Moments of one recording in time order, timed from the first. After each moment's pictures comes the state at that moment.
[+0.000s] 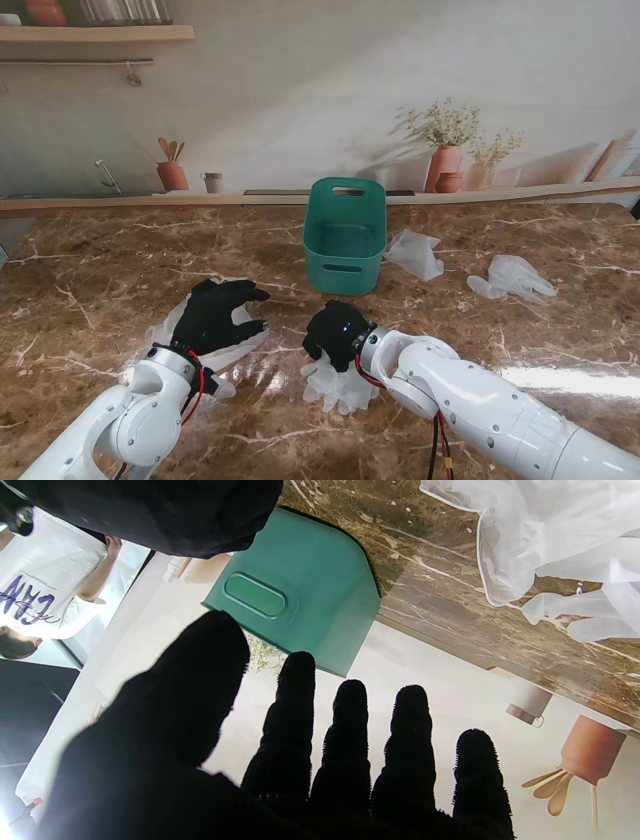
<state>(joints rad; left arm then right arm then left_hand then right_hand) 1.74 -1.12 -1.22 -1.75 0.72 -0.03 0.16 -1.12 -1.03 0.50 -1.33 -1.16 -0.10 -0.16 0.68 -0.43 0.58 -0.13 0.65 0.00 0.31 0.22 0.53 0.06 0.27 0.24 0.40 0.15 0.21 0.48 -0.07 0.20 0.47 0.66 0.56 -1.04 1.18 -0.33 0.97 -0.43 0.89 0.59 0.85 -0.19 0.52 0.84 0.75 -0.09 0.60 0.67 0.50 0.04 1.05 0.68</state>
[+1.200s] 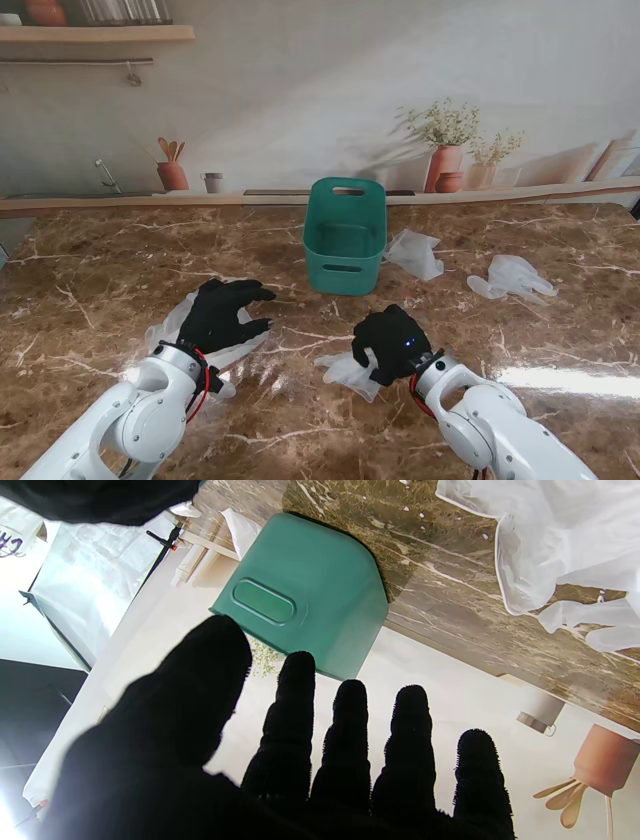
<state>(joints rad) 1.71 -1.12 -1.20 -1.74 0.71 -0.03 0.15 -1.61 -1.03 1.08 -1.54 -1.23 -0.18 -0.21 0.68 -0.41 0.59 -0.13 0.65 0.00 0.31 0.22 0.53 0.06 0.27 0.24 0.40 0.15 0.21 0.48 -0.07 0.21 0.47 0.66 0.42 -0.98 1.11 -0.33 0.96 -0.42 0.85 0.72 0.80 -0.10 0.22 0.39 0.67 -0.01 0.18 0.37 0.34 0.10 0.79 0.62</state>
